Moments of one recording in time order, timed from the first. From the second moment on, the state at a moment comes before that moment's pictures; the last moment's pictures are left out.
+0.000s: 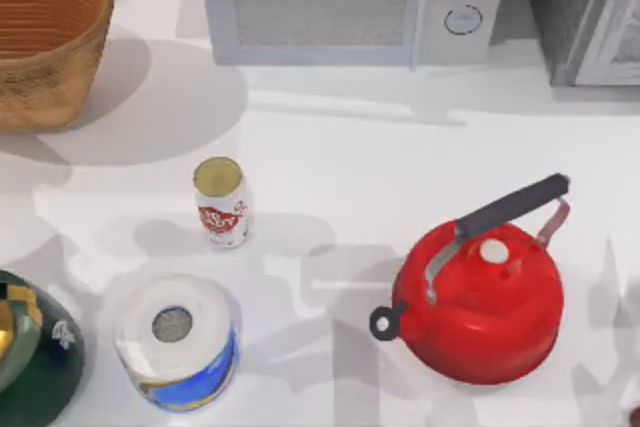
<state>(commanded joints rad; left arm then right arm) 0.24 1.67 1.29 -1.11 -0.03 0.92 0.00 0.00 0.00 0.00 0.00 0.00</state>
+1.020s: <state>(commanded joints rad) 0.26 2.01 1.60 -1.16 0.00 1.07 0.00 0.00 0.00 0.00 0.00 0.00</state>
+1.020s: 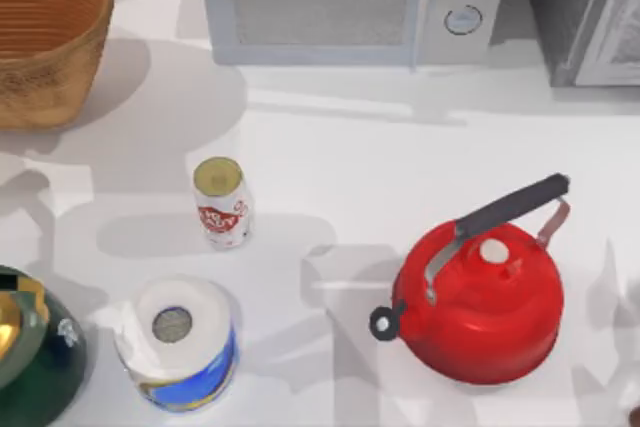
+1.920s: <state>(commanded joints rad) 0.26 2.04 1.49 -1.01 0.00 1.08 0.00 0.00 0.00 0.00 0.00 0.00</state>
